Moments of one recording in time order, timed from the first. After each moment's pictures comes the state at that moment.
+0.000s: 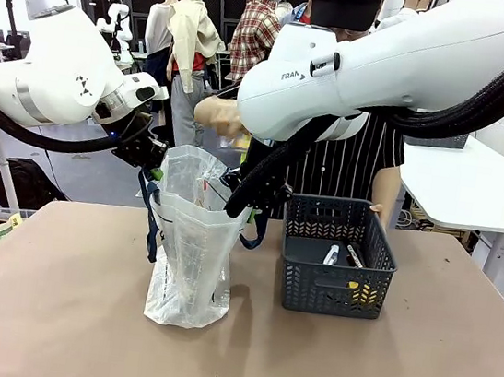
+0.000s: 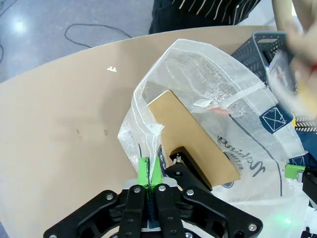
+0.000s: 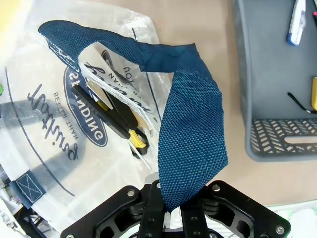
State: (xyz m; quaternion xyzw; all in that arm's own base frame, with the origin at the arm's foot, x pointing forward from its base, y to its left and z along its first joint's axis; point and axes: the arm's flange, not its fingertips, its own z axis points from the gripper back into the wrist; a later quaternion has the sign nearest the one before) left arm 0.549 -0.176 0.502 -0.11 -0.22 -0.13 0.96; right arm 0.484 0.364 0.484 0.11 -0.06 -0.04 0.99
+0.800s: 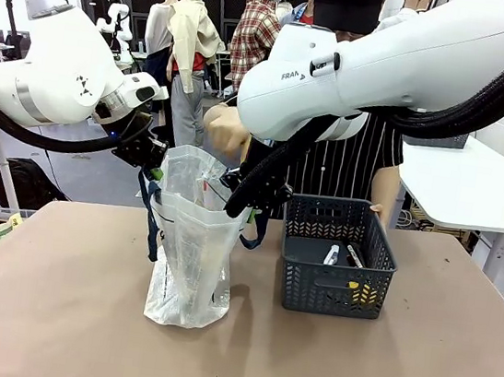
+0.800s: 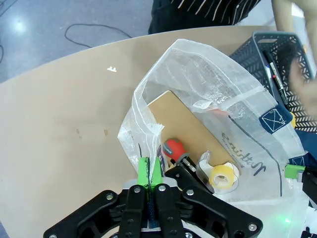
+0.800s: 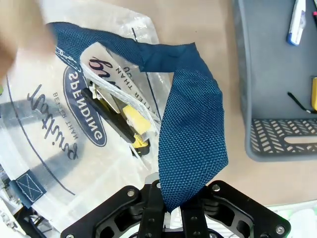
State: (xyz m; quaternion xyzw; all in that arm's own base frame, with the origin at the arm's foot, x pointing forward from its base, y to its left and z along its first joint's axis) left arm 0.549 -0.176 0.503 -0.11 -0.22 -0.13 0.96; right arm 0.484 0.363 0.484 0.11 -0.06 -0.04 0.99
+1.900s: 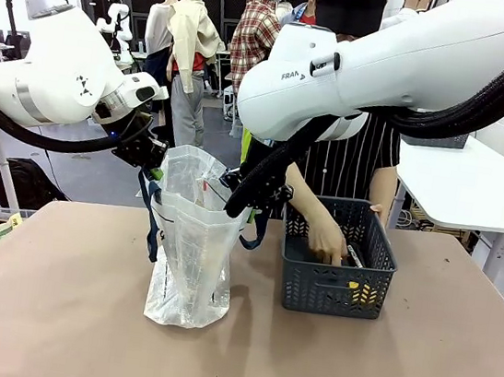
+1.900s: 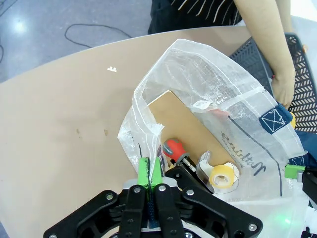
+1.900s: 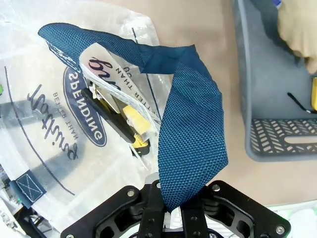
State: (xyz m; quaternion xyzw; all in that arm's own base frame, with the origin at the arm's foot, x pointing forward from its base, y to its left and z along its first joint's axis) left arm 0.549 -0.176 0.503 -0.11 -0.22 -0.13 0.96; right arm 0.484 0.363 0.484 0.11 -0.06 -0.04 0.99
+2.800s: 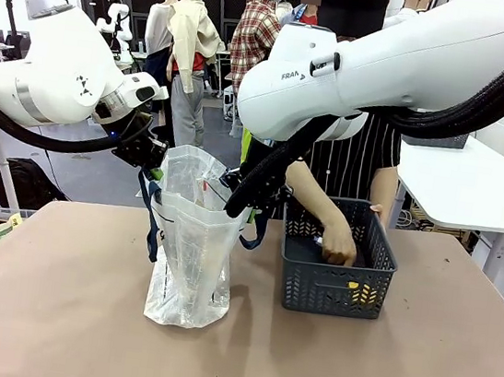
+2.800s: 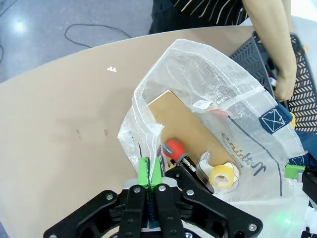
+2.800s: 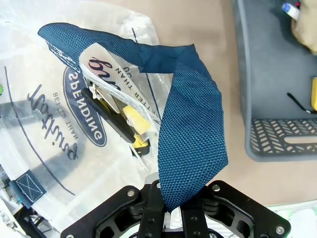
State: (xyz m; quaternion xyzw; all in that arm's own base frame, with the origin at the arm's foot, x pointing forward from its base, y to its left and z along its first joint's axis) left arm 0.549 -0.176 0.503 -0.11 -0.22 -0.13 0.96; right arm 0.484 0.363 0.484 0.11 -0.06 -0.04 0.99
